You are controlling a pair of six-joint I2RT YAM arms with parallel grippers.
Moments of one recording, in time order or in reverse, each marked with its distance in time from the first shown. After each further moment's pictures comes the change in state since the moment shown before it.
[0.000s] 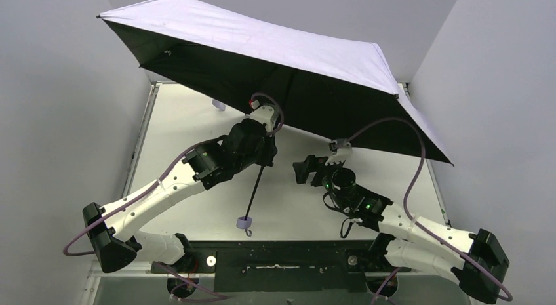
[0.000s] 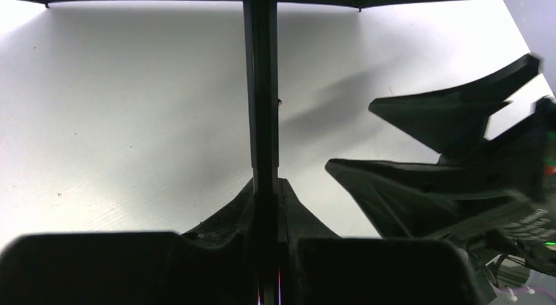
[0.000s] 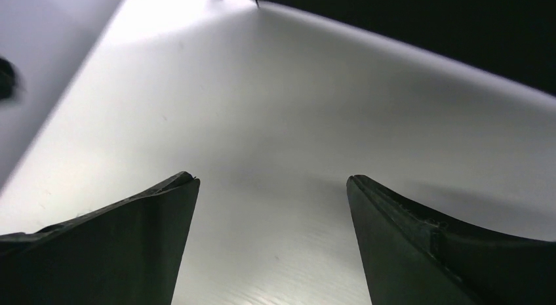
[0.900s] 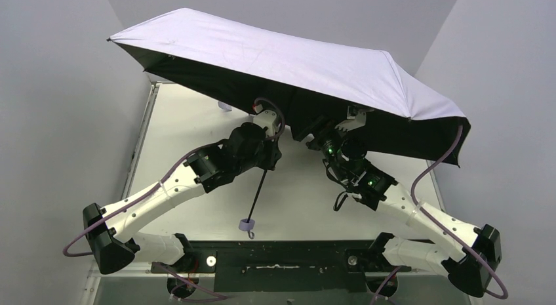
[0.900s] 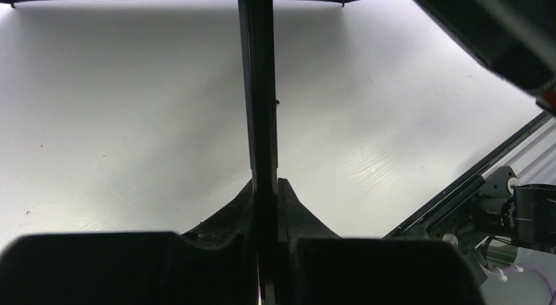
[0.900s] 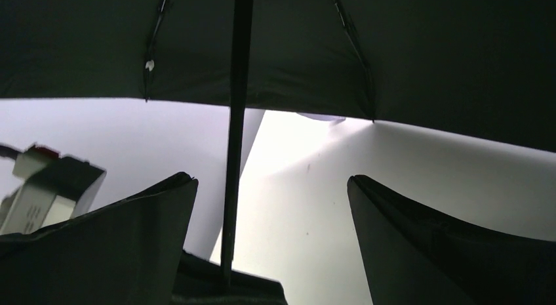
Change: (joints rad) left arm -0.002 -0.018 -0.069 0.077 0.079 0.018; right arm -0.068 0.098 0.375 0.050 -0.007 0.273
